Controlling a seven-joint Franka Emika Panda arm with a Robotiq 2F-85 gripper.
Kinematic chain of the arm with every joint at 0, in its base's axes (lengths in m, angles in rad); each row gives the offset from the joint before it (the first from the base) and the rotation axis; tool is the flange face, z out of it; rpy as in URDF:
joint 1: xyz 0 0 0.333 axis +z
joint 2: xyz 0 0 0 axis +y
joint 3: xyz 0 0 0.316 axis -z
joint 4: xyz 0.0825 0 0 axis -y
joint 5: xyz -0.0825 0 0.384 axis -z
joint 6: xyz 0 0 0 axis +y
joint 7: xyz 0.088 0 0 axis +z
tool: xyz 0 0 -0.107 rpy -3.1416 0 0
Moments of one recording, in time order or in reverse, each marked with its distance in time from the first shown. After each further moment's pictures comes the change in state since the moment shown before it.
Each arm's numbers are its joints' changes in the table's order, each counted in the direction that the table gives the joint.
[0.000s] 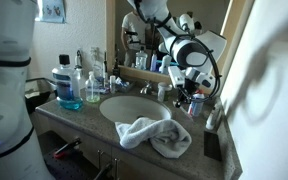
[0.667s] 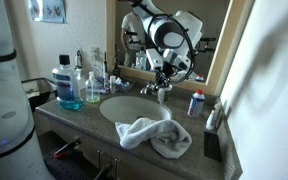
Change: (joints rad) arm 0.118 -0.250 -0.028 -0.180 -0.020 0.080 0.034
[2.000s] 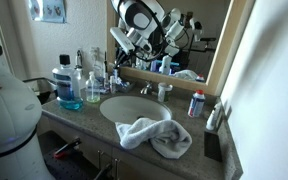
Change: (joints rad) arm 0.213 -0.156 -0.101 -0.026 -0.139 0.289 0.301
